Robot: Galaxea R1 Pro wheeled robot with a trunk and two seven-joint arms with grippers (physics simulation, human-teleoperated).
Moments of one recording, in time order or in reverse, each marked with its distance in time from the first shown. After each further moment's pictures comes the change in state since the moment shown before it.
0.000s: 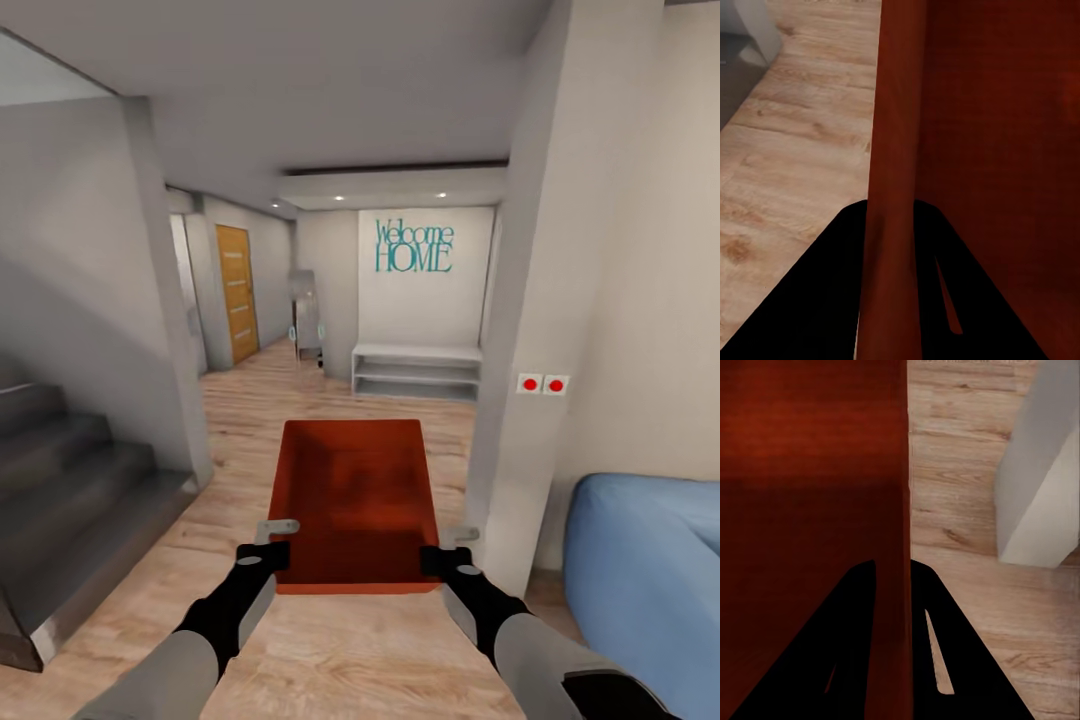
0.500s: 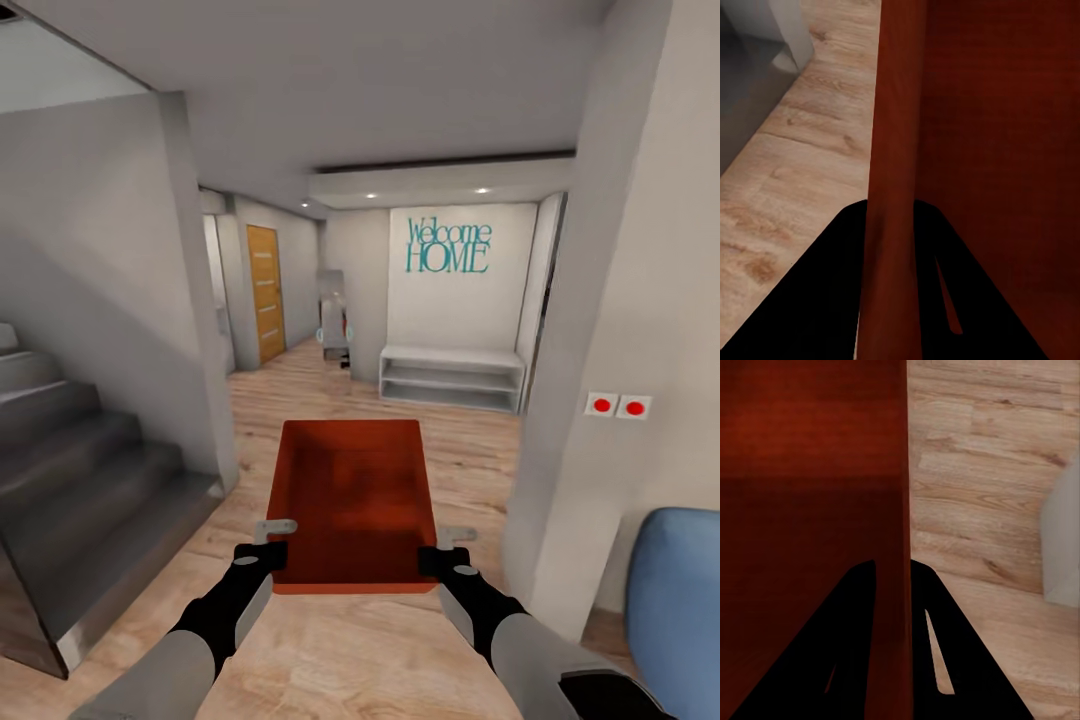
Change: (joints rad) left arm 0.000 0.011 0.001 0.000 0.000 0.000 -0.017; right arm 0.000 0.010 0.002 0.003 0.000 -0.002 -0.015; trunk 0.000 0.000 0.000
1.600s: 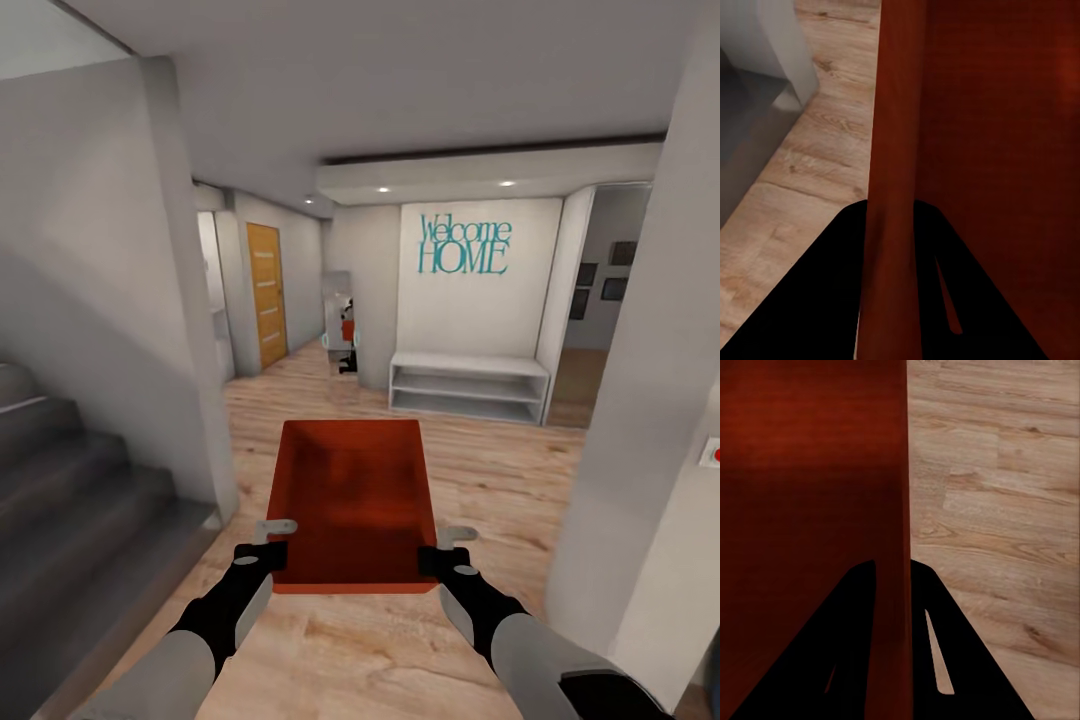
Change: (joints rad) left arm 0.000 0.000 0.000 0.000 0.000 0.000 0.001; right arm 0.000 0.000 0.000 -0.001 0.000 0.000 0.000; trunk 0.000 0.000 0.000
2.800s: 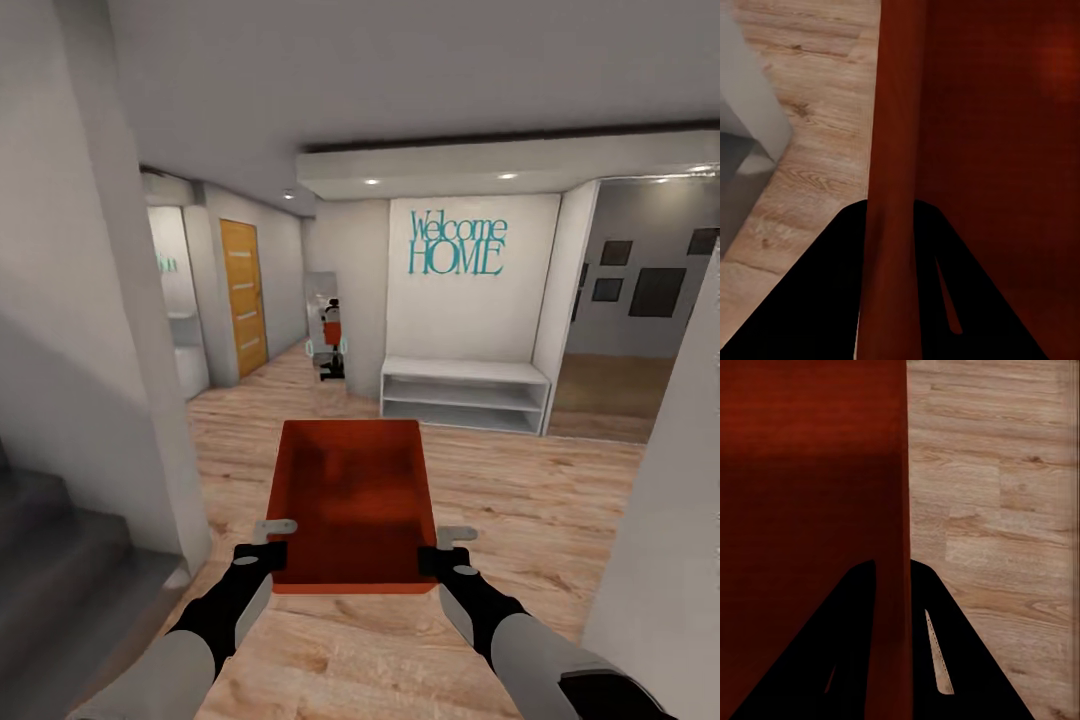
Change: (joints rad) left arm 0.000 0.001 0.001 0.000 0.000 0.000 -0.002; right arm 0.000 0.000 0.001 0.000 0.000 0.000 -0.001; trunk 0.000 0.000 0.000
